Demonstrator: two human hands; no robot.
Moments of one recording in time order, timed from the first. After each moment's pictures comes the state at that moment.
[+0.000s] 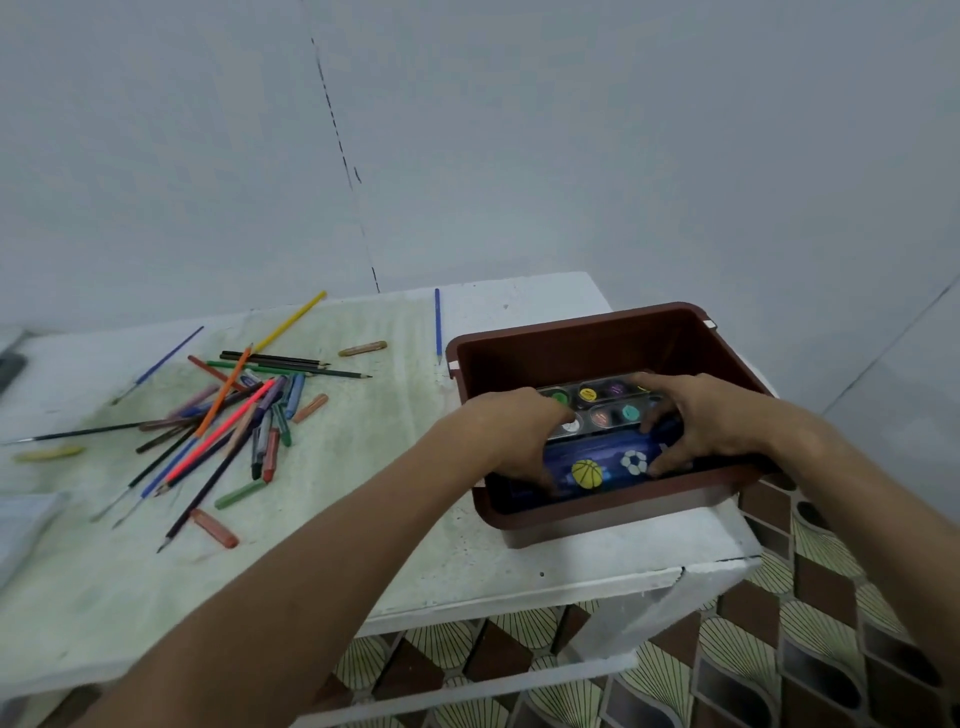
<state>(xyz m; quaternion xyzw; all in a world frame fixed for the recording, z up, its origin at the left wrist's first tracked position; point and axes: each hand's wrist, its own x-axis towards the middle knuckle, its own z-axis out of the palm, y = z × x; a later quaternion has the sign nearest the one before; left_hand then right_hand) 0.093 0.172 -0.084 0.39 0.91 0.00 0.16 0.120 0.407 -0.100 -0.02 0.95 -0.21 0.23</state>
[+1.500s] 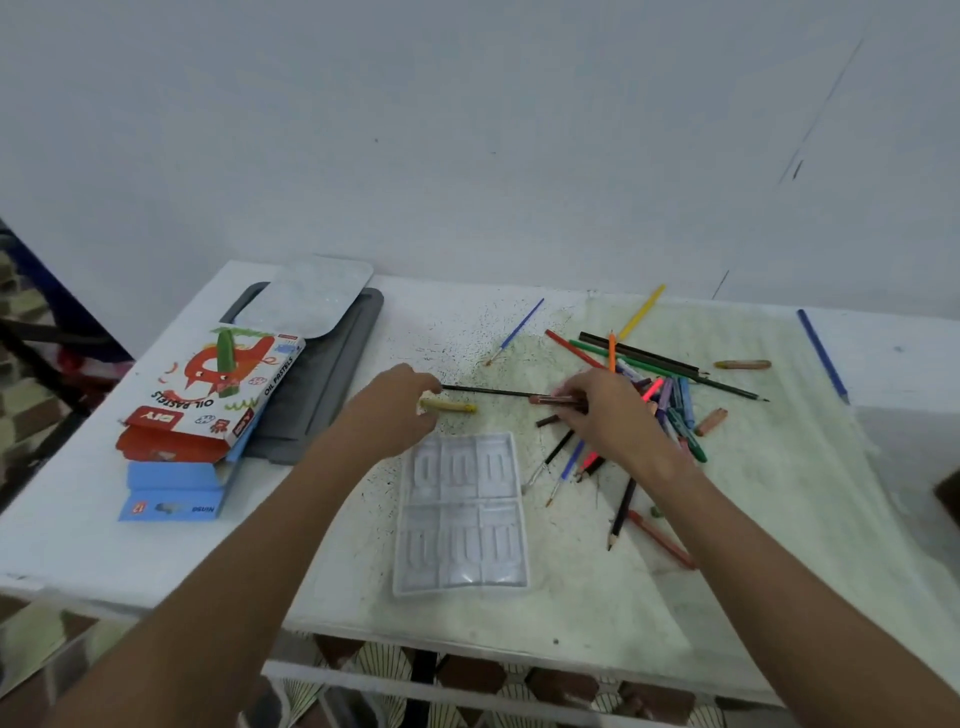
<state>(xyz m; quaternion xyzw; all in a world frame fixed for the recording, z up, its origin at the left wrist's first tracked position) 0.012 -0.400 -0.159 0.04 0.98 0.17 0.05 -0.012 -0.140 -0.174 -0.11 0.97 -0.23 0.01</state>
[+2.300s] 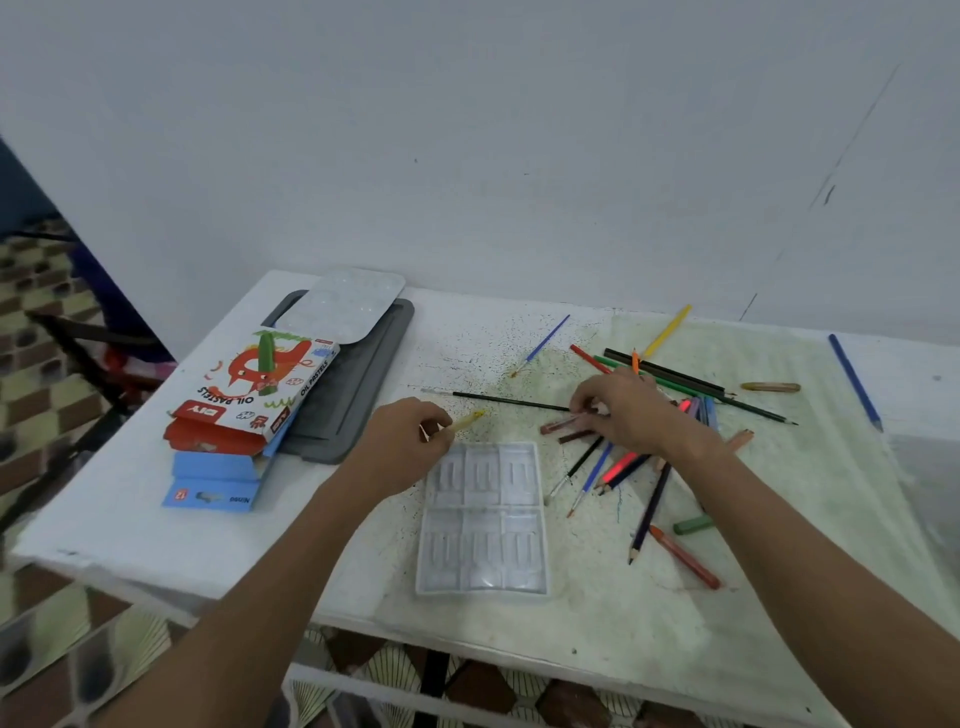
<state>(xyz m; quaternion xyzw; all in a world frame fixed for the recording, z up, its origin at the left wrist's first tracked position) 0.048 -0.412 -0.173 0.02 0.96 0.28 -0.04 -0.037 -0.135 -0.161 -0.23 0.96 -0.16 0.09</state>
